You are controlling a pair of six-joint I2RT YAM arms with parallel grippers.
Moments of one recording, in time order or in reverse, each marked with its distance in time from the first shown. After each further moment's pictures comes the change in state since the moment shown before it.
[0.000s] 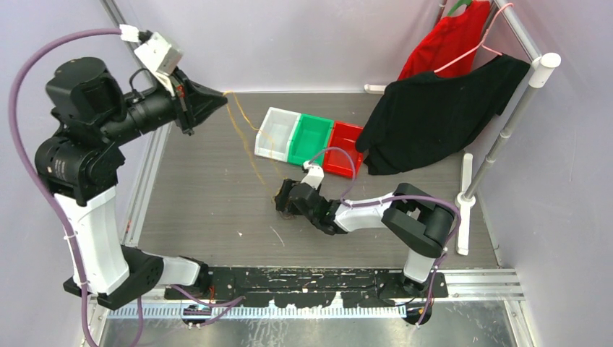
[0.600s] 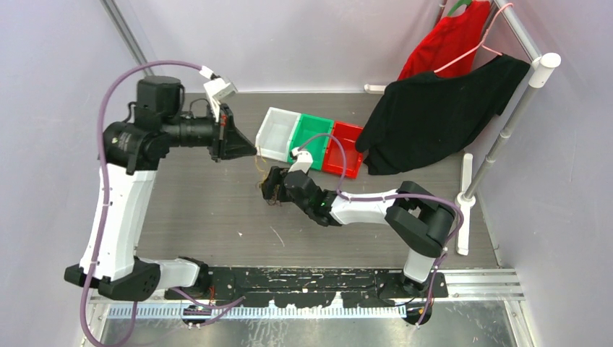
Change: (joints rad) left arm 0.000 -0.063 -0.535 -0.024 0.277 0.040; right arm -0.017 0.000 0.122 0.059 -0.081 -0.123
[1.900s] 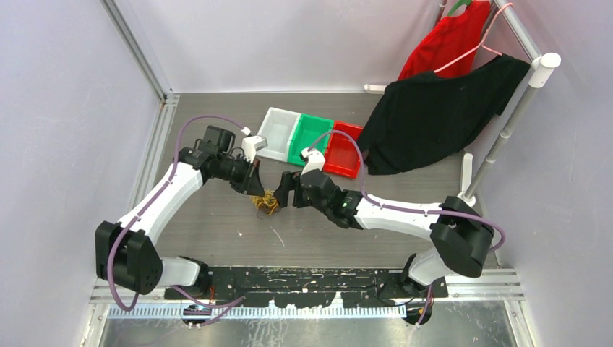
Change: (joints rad) left arm 0.000 0.051 -0.752 0.401 -0.188 0.013; right arm -0.020 -0.277 -0.082 -0.285 -0.078 -0.090
